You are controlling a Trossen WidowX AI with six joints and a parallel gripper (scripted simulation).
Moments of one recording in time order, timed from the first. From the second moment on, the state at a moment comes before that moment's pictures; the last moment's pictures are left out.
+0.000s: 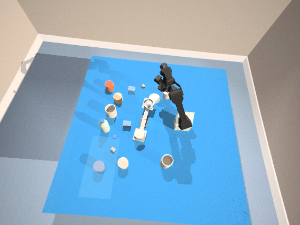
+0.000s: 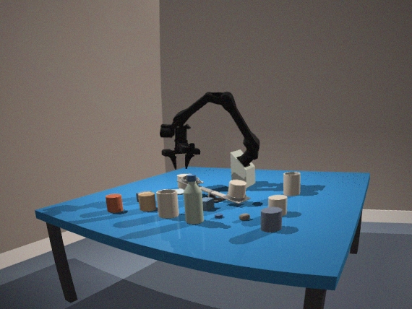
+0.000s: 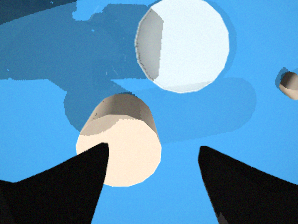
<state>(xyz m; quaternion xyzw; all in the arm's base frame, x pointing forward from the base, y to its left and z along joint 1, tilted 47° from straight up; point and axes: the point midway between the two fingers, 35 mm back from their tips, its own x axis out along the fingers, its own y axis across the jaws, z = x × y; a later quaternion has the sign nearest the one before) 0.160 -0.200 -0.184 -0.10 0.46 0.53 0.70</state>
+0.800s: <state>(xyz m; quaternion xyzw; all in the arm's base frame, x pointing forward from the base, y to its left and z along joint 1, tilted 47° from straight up) 0.205 -0.183 -0.146 0.20 0.64 0.31 0.68</state>
